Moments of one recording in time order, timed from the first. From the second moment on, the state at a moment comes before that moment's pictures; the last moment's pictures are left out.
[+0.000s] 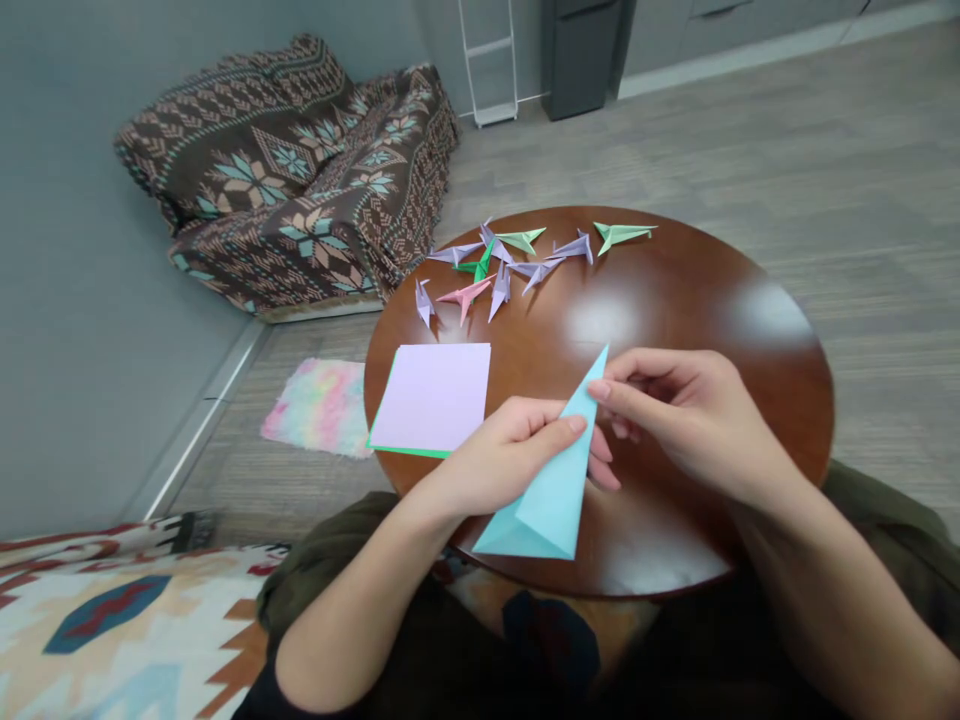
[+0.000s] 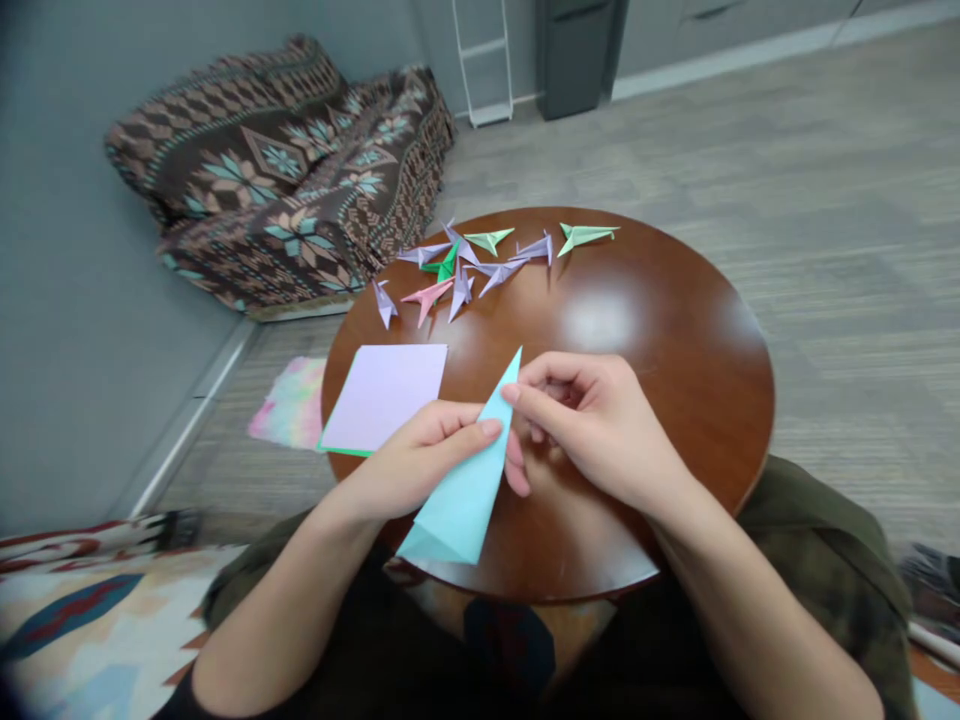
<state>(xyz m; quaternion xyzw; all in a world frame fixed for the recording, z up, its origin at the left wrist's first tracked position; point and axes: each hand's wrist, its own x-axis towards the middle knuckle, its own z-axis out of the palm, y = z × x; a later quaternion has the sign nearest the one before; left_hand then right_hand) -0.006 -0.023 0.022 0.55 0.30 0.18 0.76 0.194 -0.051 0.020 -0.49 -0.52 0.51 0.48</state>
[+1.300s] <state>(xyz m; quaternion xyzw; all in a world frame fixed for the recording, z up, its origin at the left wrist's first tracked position) -0.009 -0.025 0.030 0.58 0.33 0.21 0.72 0.186 -0.056 0.019 -0.46 -0.55 0.51 0.48</state>
